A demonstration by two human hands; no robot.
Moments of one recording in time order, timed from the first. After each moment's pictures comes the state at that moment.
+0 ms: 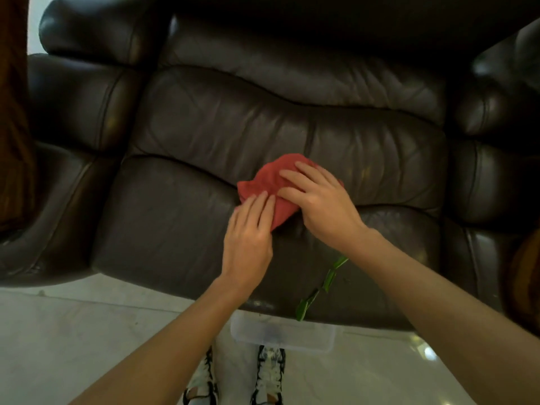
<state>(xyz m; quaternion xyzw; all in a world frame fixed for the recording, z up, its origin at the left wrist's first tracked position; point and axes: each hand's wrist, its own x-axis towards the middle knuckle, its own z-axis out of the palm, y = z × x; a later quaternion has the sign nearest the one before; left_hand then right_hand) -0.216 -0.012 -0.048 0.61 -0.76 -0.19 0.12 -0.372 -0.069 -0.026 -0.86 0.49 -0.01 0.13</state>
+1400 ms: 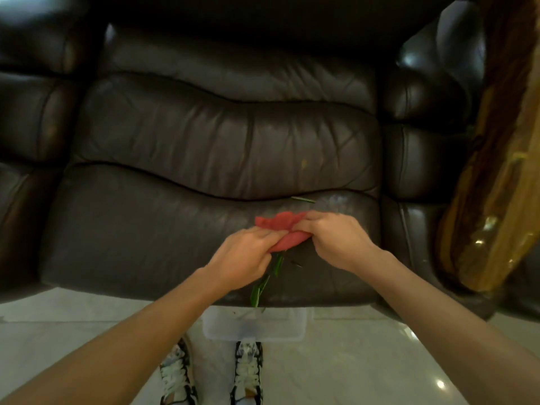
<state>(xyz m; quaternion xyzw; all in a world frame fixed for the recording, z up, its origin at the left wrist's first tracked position) -0.284 0.001 -0.028 0.39 -0.85 -0.35 0.04 -0.486 0.002 -0.003 -0.77 0.56 0.09 0.29</state>
